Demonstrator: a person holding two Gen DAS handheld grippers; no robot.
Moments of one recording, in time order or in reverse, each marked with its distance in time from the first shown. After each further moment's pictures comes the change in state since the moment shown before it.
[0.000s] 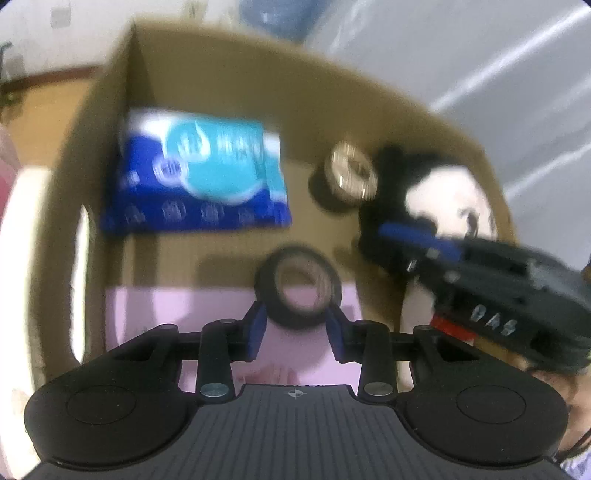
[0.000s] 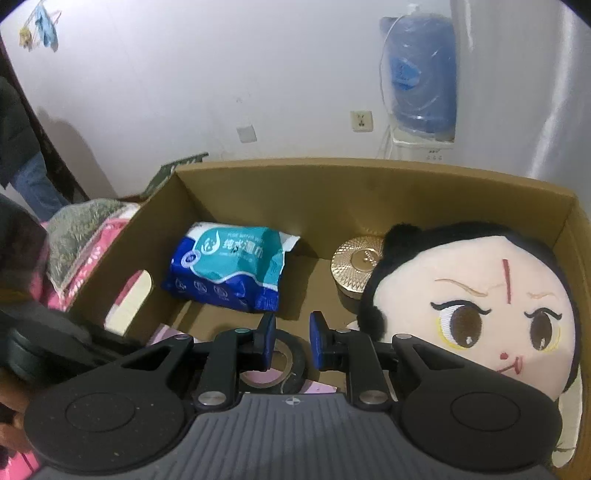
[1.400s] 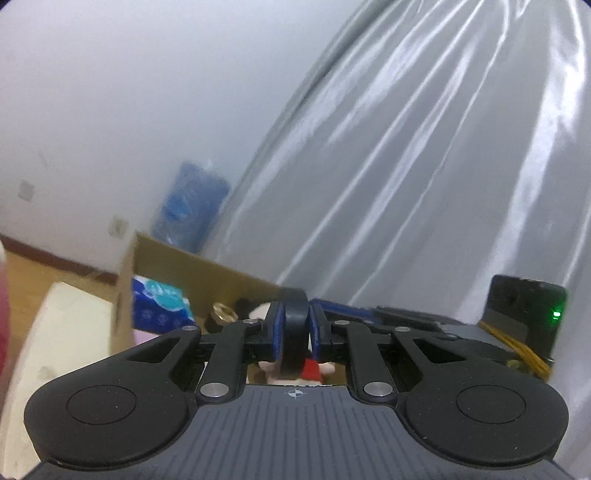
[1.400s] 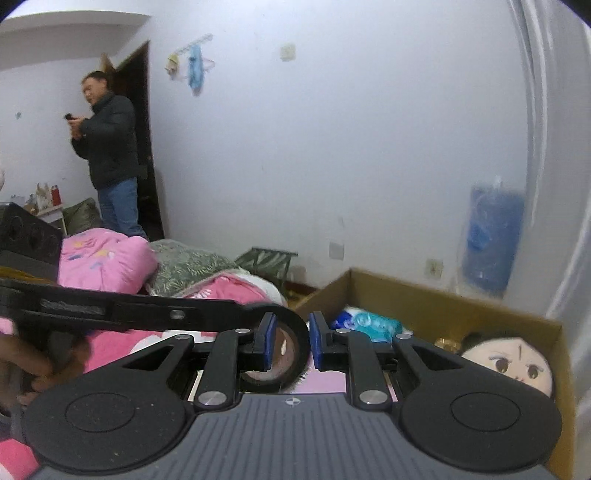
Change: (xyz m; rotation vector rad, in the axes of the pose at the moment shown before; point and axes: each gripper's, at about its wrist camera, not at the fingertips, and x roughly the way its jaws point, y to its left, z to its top) left arm -0.160 -0.002 -0.186 0.189 -0.816 -0.337; right arm -0.157 0.132 -0.078 -0.337 -0.380 0.134
